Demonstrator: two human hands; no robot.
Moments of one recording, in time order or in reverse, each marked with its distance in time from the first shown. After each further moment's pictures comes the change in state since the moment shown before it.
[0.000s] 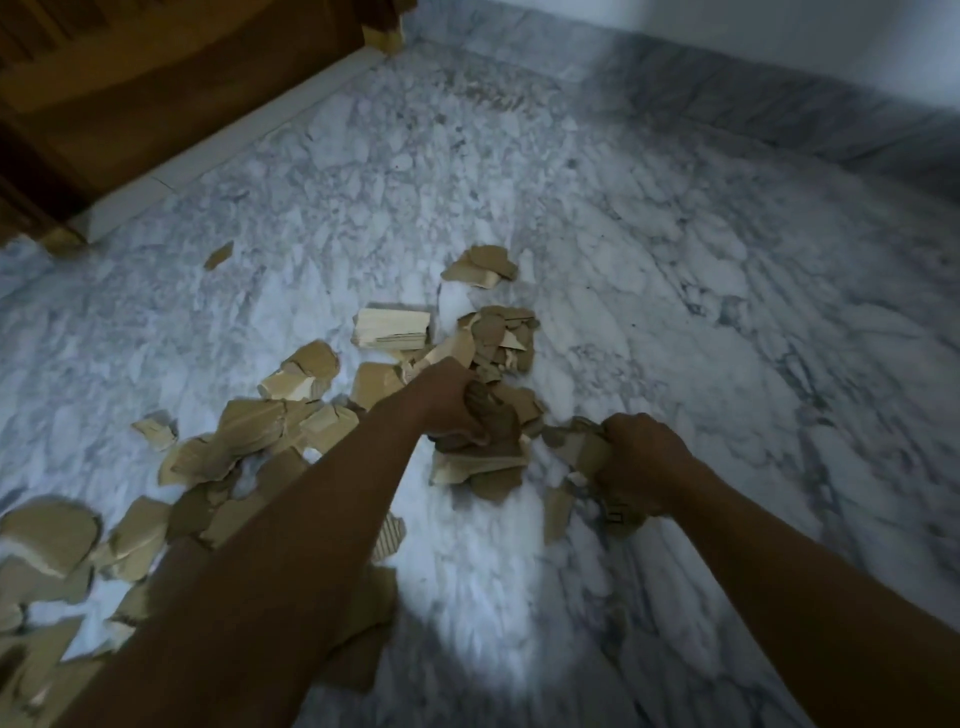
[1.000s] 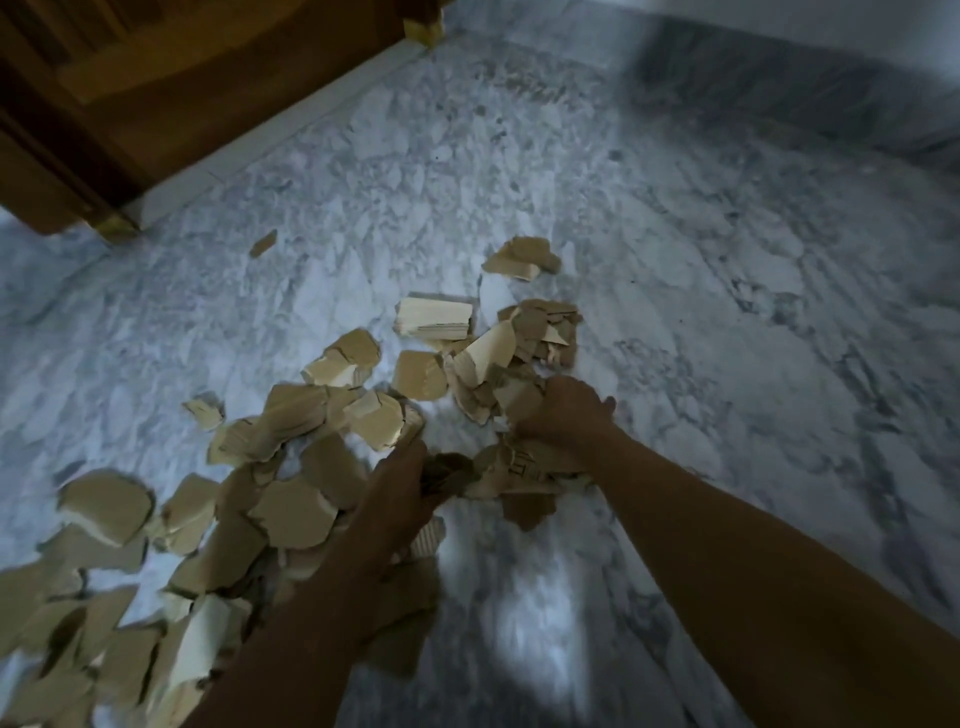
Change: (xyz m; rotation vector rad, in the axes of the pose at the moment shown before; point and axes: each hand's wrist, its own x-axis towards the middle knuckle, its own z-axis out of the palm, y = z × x) left_hand -0.089 -0.125 0.111 -0.232 0.363 -0.050; right_hand 0.062 -0.119 0.019 0.286 -0.082 0.011
